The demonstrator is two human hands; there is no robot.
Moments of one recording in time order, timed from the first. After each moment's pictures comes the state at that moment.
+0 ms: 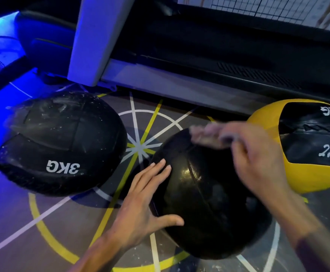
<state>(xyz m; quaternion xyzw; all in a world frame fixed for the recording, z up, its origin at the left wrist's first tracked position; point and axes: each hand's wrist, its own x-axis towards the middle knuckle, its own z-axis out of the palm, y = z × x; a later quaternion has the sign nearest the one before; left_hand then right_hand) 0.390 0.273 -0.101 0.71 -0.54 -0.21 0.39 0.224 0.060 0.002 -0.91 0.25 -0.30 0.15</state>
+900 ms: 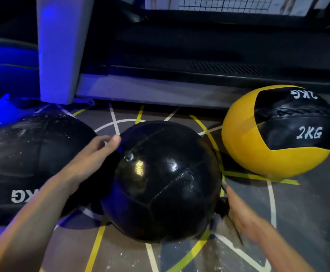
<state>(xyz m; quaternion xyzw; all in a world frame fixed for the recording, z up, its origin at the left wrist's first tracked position) 0.507 0.204 -0.049 0.76 -0.30 -0.38 0.43 0.154 0.079 -0.132 -0.39 0.64 -0.05 0.66</state>
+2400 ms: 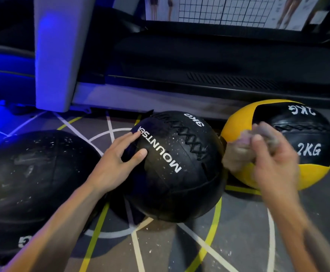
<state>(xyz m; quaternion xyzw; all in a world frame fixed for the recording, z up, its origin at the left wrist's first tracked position) 0.481 0.144 -0.068 0.74 -0.47 -0.25 0.40 0.181 0.013 -0.011 -0.60 0.48 -0.49 0.41</state>
